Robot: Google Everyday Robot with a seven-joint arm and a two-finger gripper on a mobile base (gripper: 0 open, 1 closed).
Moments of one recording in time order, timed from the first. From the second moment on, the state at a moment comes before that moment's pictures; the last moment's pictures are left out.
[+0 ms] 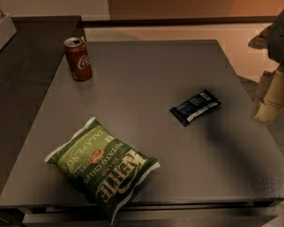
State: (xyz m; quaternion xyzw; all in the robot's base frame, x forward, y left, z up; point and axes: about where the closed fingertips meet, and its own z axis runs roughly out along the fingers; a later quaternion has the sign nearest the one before) arm 0.438 -0.217 0.976 -0.60 0.78 -0.03 0.16
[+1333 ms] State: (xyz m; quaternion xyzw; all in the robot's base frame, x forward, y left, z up) arm 0.408 -0.103 0.948 -0.65 0.75 0.01 0.15
